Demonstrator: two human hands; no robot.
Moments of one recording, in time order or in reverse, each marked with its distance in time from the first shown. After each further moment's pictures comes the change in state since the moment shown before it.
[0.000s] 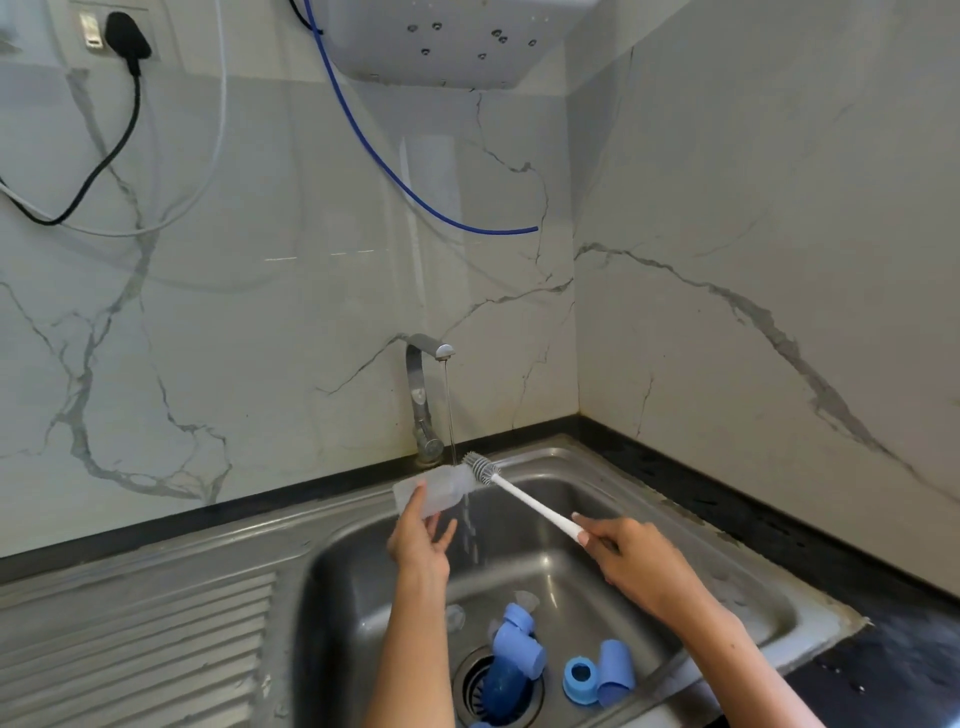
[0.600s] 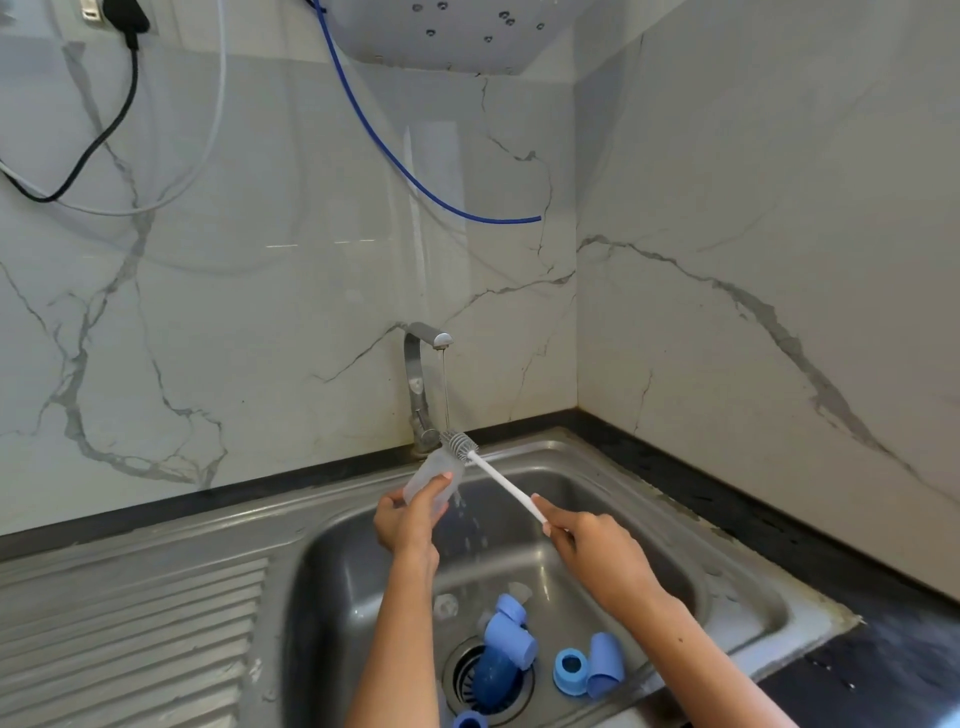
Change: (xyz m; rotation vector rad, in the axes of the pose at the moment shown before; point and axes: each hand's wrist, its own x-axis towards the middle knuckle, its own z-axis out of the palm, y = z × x) left_hand 0.008 -0.003 0.002 0.387 0.108 0.270; right_hand 0.011 -0.018 0.024 -0.067 0.050 -0.092
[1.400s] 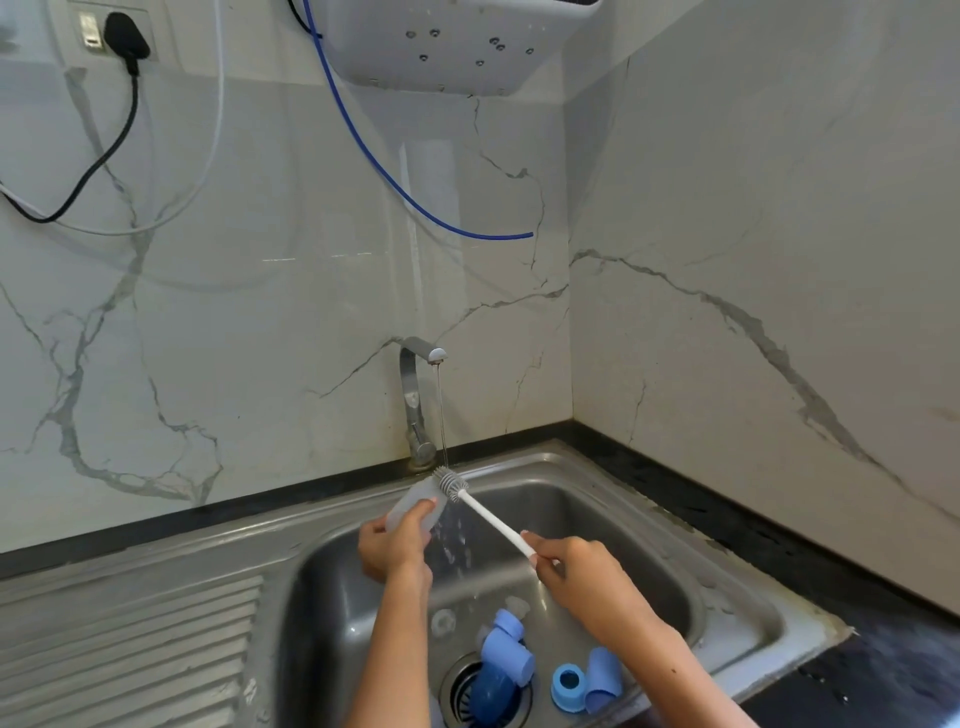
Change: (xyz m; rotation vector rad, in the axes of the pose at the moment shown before) left_hand -0.010 0.001 -0.008 0.061 0.151 -0.002; right_hand -0.011 -0.007 0.007 0.162 -0.064 0.051
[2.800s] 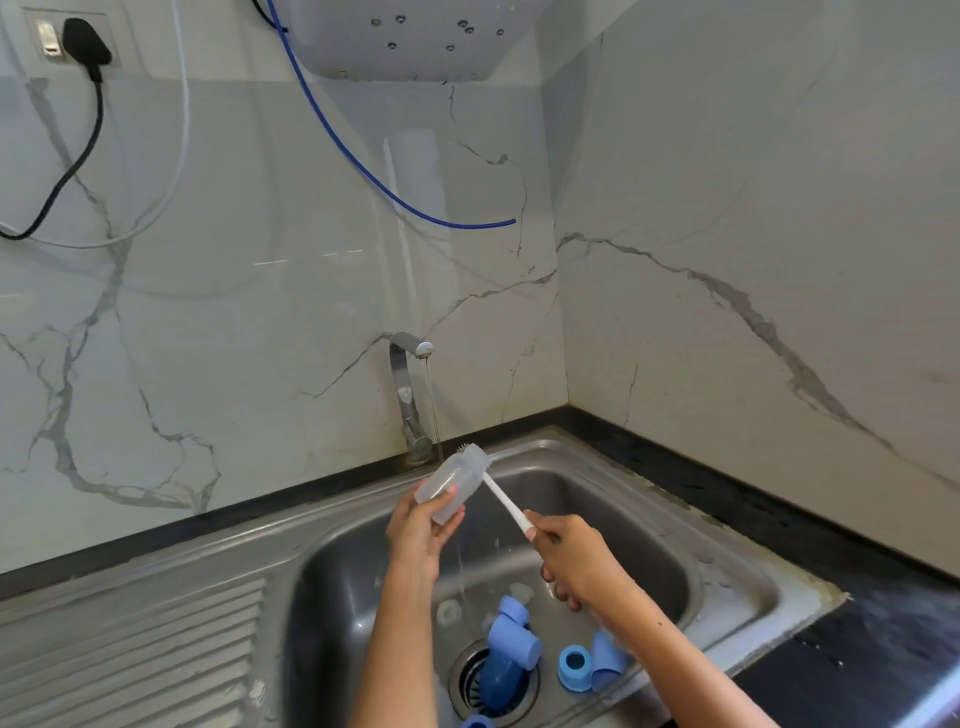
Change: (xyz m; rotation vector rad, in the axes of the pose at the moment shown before) left_hand -0.005 0.006 0.004 -0.189 -0.500 -0.201; right_hand 0.003 -0.015 -0.004 0.396 -0.054 0.273
